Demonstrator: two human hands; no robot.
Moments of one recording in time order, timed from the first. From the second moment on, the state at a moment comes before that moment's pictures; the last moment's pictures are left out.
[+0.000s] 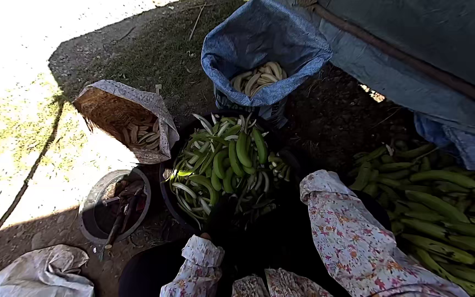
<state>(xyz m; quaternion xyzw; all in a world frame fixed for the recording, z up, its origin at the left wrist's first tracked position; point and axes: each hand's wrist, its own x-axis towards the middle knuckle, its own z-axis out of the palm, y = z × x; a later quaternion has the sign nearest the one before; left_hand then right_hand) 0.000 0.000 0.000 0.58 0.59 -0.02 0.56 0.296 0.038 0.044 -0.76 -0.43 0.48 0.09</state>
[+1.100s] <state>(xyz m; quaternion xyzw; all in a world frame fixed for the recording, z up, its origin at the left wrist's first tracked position) -0.035 0.053 0.041 0.69 0.60 0.05 0.41 0.302 0.106 -0.034 -0.82 -0.28 0.39 0.30</state>
